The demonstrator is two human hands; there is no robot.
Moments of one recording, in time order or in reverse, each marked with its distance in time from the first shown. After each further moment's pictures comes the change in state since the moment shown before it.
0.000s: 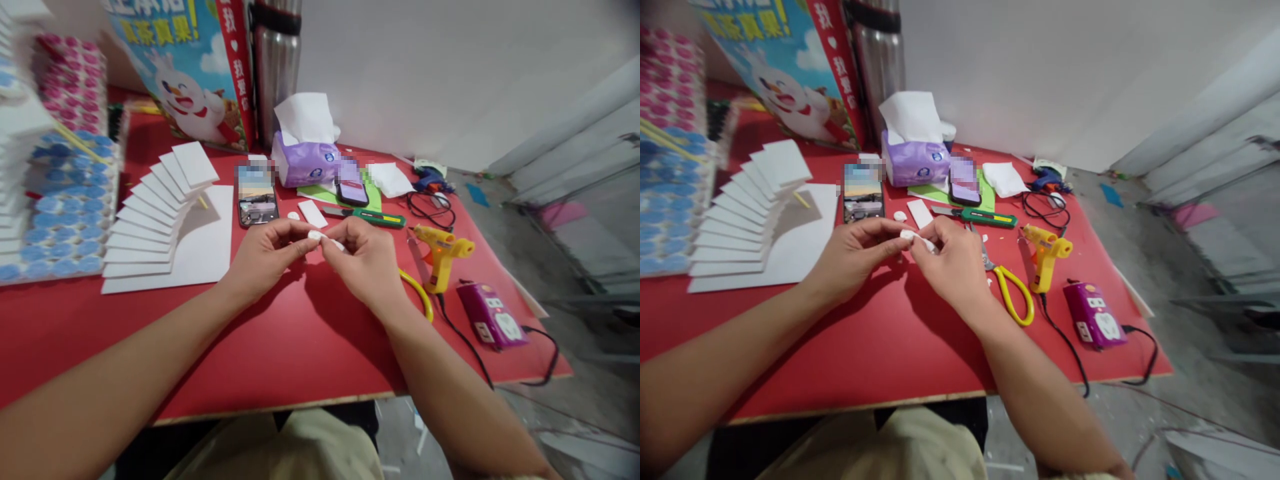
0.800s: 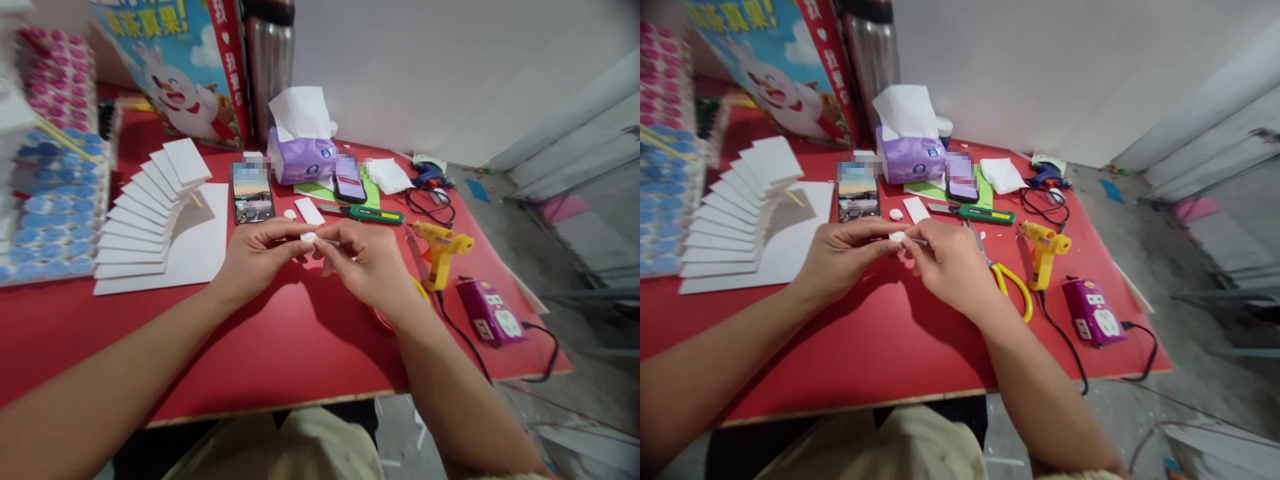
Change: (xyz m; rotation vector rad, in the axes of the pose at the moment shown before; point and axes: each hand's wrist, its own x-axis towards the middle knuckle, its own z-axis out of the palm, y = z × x) left_hand -0.003 0.004 -0.004 0.207 0.025 0.185; right_hand 0.000 -0.009 -0.020 -0.040 -0.267 -0.179
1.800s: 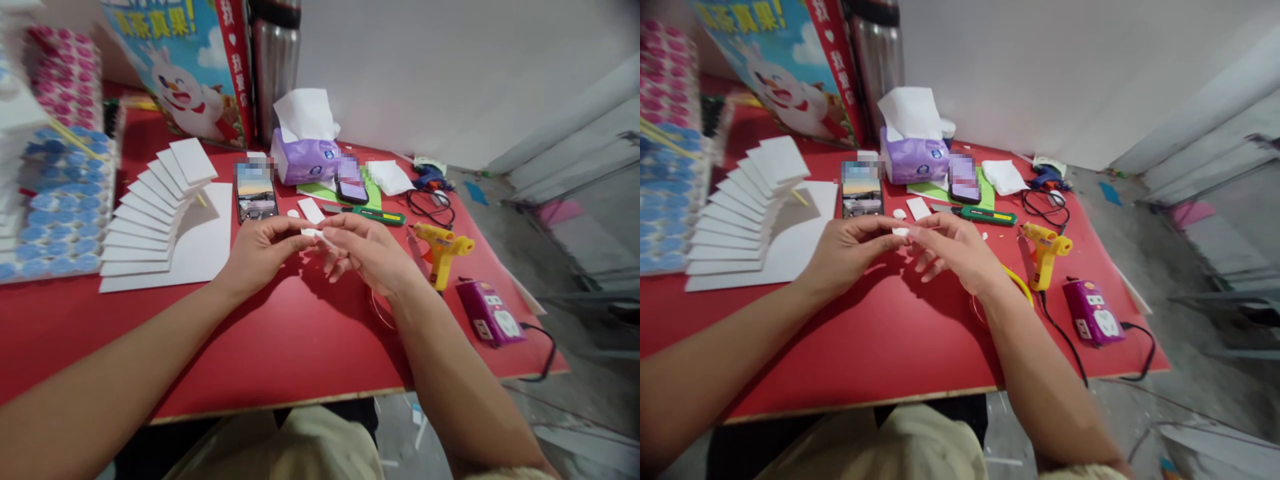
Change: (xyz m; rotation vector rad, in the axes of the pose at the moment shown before) left_hand 0.005 -0.003 -0.003 0.001 0.020 -0.111; right_hand 0.013 0.011 0.002 0.771 -0.080 0.490
